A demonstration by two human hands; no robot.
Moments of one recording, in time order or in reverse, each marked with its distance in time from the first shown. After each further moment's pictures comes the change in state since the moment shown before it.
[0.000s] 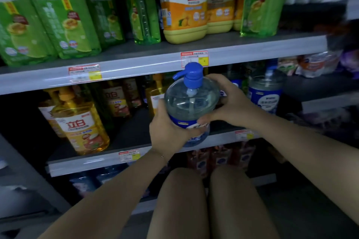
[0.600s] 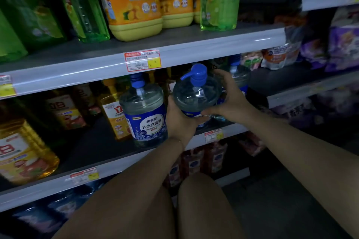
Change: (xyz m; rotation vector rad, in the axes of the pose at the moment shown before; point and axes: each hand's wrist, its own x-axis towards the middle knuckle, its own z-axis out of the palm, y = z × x) left_hand 0.042 -0.001 0.153 -0.213 -0.129 -0.162; right_hand 0.005 0.090 -0.081 -0.033 0.254 0.084
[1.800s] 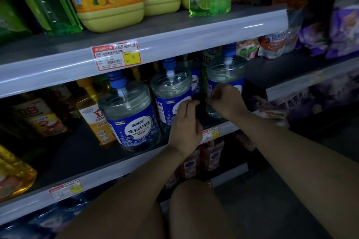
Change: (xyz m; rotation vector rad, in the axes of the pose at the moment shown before) left_hand 0.005 -0.041 0.030 0.509 -0.243 0.373; right_hand 0.037 0.072 0.004 -0.436 0.199 0.175
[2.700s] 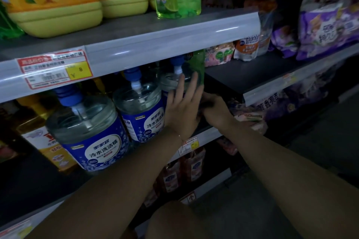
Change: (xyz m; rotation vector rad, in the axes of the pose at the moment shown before) left_hand 0.080 0.026 0.037 0.600 0.011 0.274; right_hand 0.018 0.049 0.001 0.483 -0.058 0.142
